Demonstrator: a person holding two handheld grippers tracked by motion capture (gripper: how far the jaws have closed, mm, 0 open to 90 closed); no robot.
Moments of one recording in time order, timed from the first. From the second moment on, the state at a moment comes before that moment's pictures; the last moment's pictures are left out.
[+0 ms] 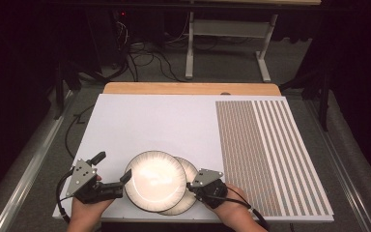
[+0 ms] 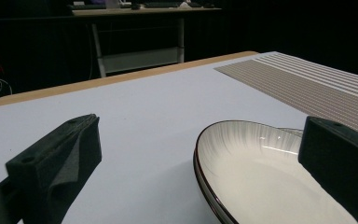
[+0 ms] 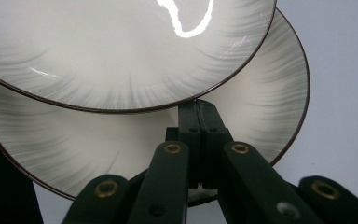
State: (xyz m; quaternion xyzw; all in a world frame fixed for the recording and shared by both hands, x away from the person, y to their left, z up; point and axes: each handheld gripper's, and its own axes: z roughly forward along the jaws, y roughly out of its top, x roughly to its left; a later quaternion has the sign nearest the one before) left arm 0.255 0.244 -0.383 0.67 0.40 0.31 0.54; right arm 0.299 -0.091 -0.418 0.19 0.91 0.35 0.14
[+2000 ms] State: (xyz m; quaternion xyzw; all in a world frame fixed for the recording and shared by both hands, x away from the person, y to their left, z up) left arm 0.255 0.243 -0.385 0.67 0.40 0.30 0.54; right arm 0.301 -0.109 -0.401 0.23 0.89 0.37 0.15
